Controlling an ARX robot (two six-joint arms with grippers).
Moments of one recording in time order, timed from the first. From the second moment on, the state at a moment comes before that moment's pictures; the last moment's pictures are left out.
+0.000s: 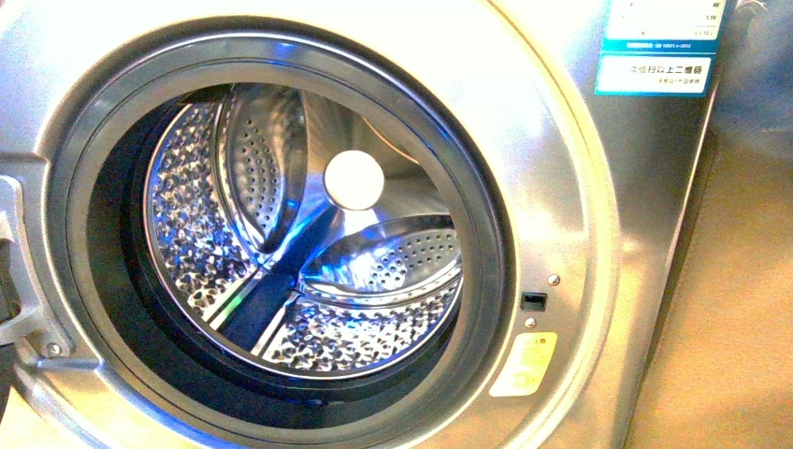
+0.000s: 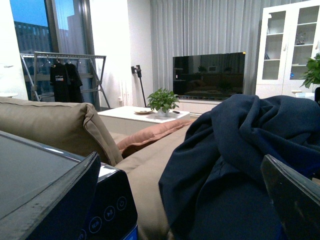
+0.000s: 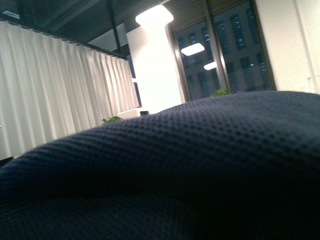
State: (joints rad) left arm -0.66 1.38 1.71 0.09 0.40 -0.02; right arm -0.56 0.95 1.06 0.65 -0.71 0.77
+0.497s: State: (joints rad) left arm -0.66 1.38 1.71 0.09 0.40 -0.02; right arm -0.97 1.03 1.04 0.60 -0.90 0.79
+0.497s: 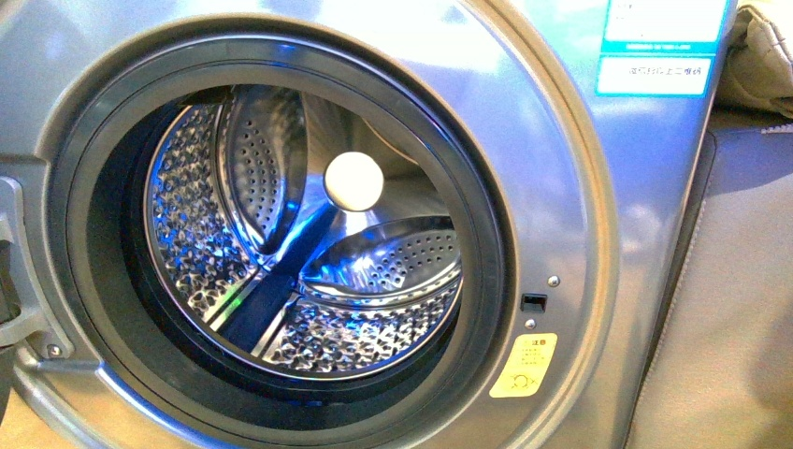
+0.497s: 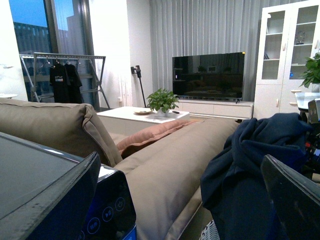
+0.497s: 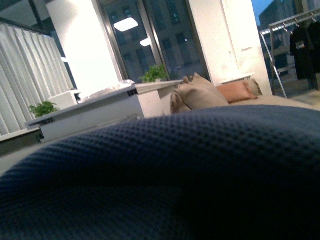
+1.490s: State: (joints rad) left arm -0.66 1.38 1.71 0.09 0.40 -0.02; right arm -0.88 1.67 0.60 0.42 -0.68 0.23
